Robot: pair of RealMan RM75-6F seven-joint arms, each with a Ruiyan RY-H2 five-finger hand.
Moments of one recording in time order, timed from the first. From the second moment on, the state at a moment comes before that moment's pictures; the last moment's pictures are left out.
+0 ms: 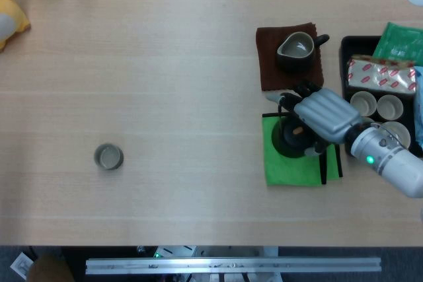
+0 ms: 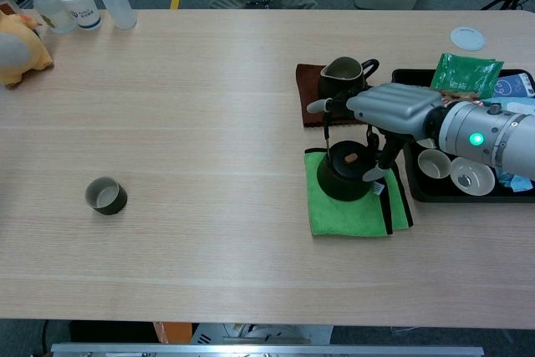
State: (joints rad) left arm -0.04 -0.96 0.01 -1.82 1.45 1.46 0.21; right arm 0.76 -1.30 0.03 -1.78 -1.10 0.70 -0.39
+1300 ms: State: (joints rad) left arm -0.03 -0.96 0.01 -1.82 1.44 1.46 0.20; right arm 0.81 -1.29 -0.05 -1.83 -1.17 0.68 -0.37
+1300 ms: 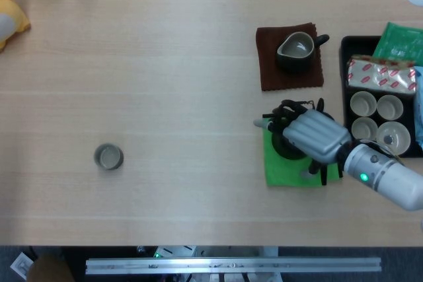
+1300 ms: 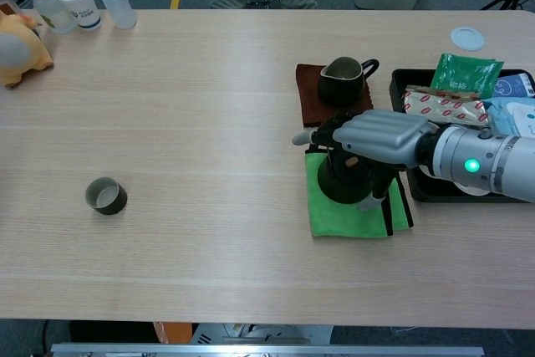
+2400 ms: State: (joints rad) left arm -0.04 -0.96 0.01 -1.82 1.44 1.44 0.21; right arm 0.76 -1.29 0.00 -1.72 -1.13 0.78 -0.30
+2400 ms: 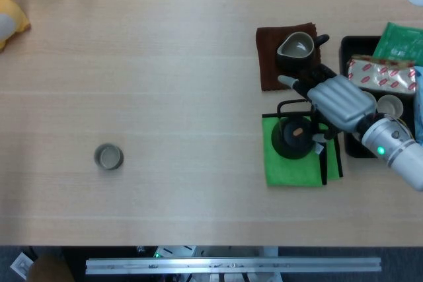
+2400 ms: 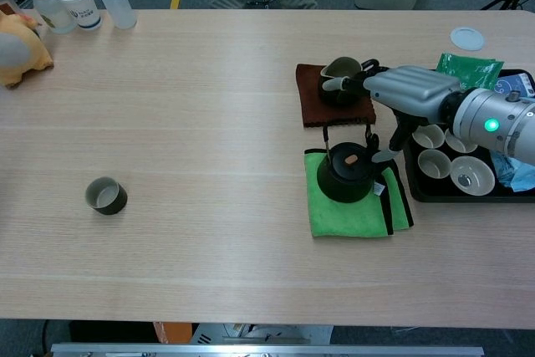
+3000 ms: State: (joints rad) left arm -0.04 -0.95 0.02 -1.81 1.43 1.43 0.20; right arm 0.78 -1.29 -0.03 -1.79 -1.16 0.74 -0.33
